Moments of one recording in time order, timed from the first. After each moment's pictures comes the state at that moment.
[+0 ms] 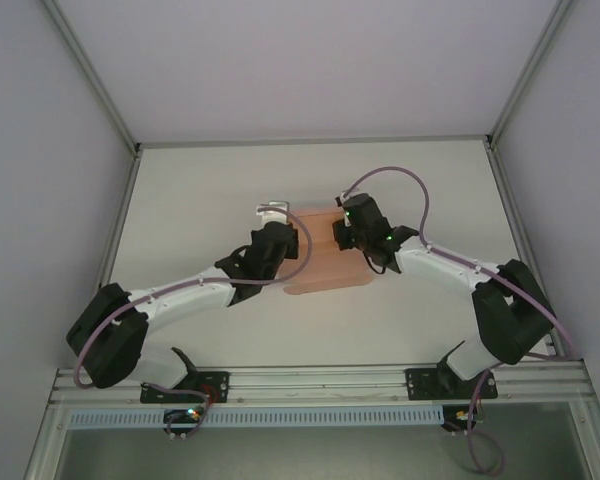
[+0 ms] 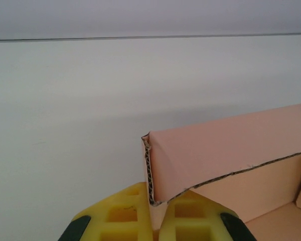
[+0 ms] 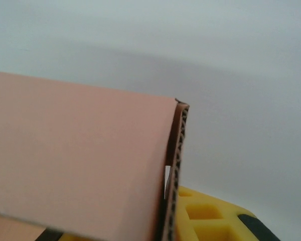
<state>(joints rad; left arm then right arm) -0.90 1.41 0.79 0.13 -0.52 -0.43 0.58 1.54 0.96 -0.16 0.20 0.28</state>
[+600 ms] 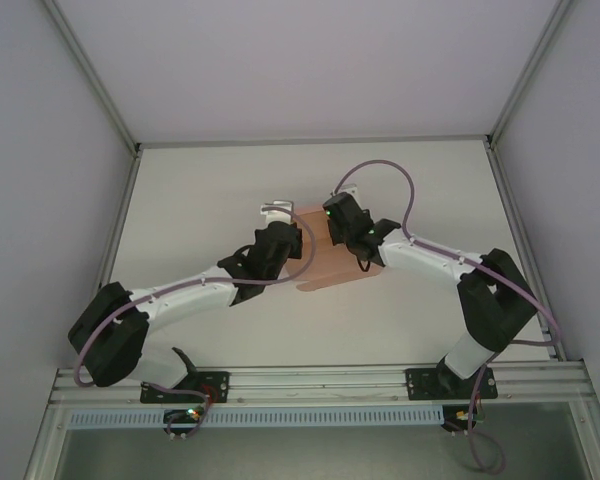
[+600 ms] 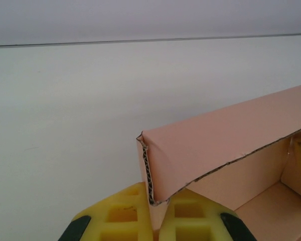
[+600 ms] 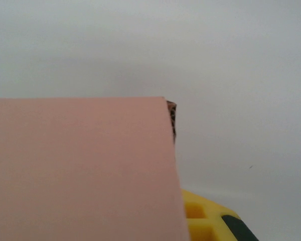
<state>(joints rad) -0.92 1.41 0.81 0.12 -0.53 -0.43 0.64 1.64 1.10 -0.30 0.49 0.30</state>
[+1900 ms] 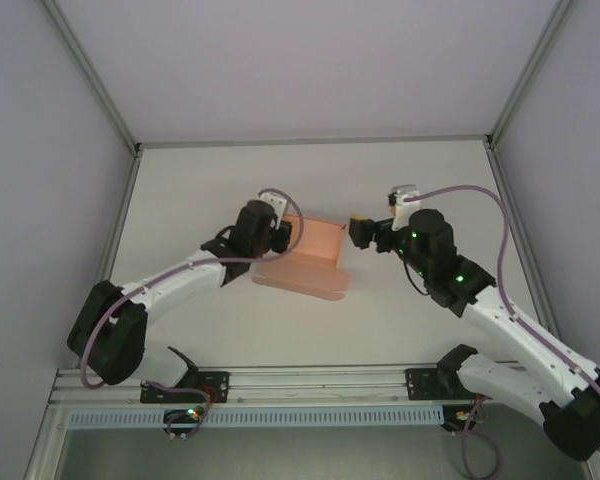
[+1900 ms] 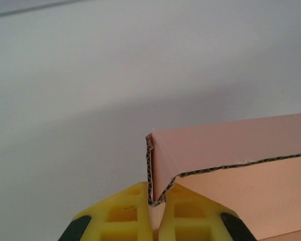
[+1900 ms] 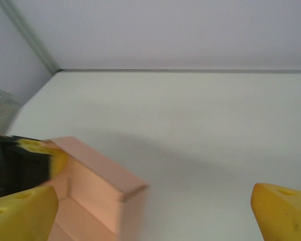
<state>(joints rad) -0.67 1.43 0.91 -0.09 -0.05 -0.17 0.50 0.91 0.79 -0.23 0.15 0.30</state>
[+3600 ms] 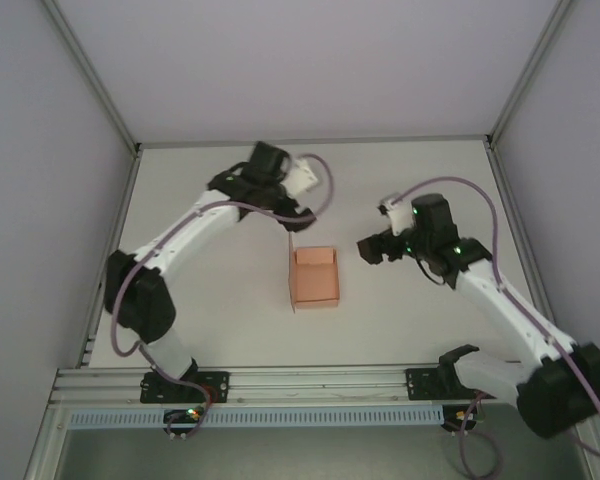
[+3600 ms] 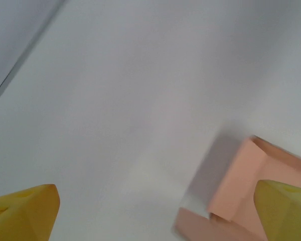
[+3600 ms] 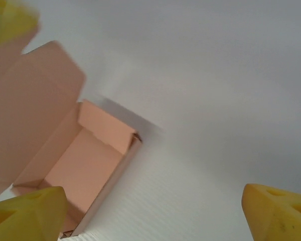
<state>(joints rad) -0.58 1.66 1.48 -0.62 0.16 0.30 0.32 1.17 0.90 -0.46 -0.30 -0.11</state>
